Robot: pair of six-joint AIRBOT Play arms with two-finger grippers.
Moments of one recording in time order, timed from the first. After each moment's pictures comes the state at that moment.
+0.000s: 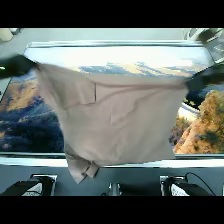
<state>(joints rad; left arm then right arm) -0.01 -1.16 1.44 1.23 -1.04 -1.61 -0.05 -1.30 1.55 -1.62 1.28 1.07</state>
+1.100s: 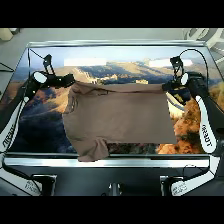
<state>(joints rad) -0.05 -1.74 1.53 0.98 -0.73 -1.45 -0.08 -1.73 1.53 -1.58 0.78 1.25</state>
